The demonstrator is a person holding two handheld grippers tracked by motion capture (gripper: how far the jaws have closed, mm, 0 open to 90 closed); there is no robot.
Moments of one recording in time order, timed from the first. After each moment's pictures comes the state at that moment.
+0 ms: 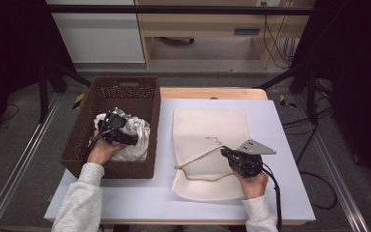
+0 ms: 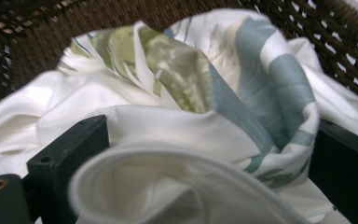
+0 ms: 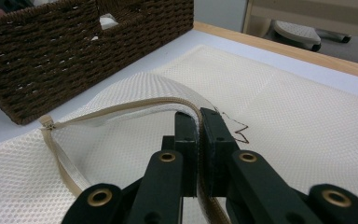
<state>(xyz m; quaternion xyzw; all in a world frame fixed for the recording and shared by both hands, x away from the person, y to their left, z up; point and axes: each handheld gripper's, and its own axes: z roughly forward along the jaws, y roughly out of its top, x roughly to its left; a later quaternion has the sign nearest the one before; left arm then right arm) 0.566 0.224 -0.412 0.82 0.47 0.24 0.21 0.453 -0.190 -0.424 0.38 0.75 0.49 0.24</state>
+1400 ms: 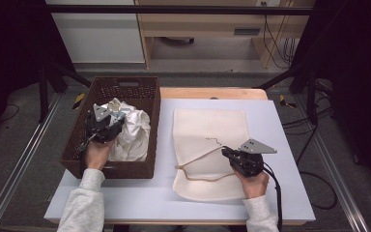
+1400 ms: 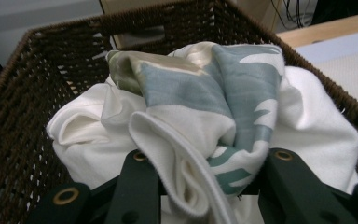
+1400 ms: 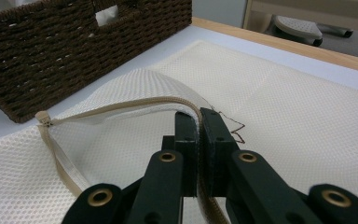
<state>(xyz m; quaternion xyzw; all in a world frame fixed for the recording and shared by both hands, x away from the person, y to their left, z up) 0.530 0.244 -0.379 0.70 0.49 0.34 0.39 0.455 -0.194 -0.425 0.38 0.75 0.48 0.23</state>
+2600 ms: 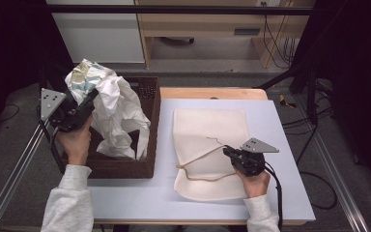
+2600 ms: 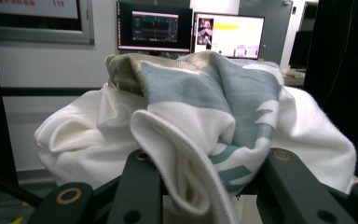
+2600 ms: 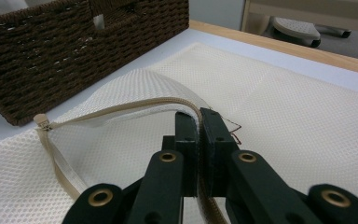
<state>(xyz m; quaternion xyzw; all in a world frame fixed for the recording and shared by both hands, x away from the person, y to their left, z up) 0.483 0.277 -0.280 0.55 0.44 0.42 0.57 0.456 -0.197 -0.424 0.39 0.75 0.49 0.23</state>
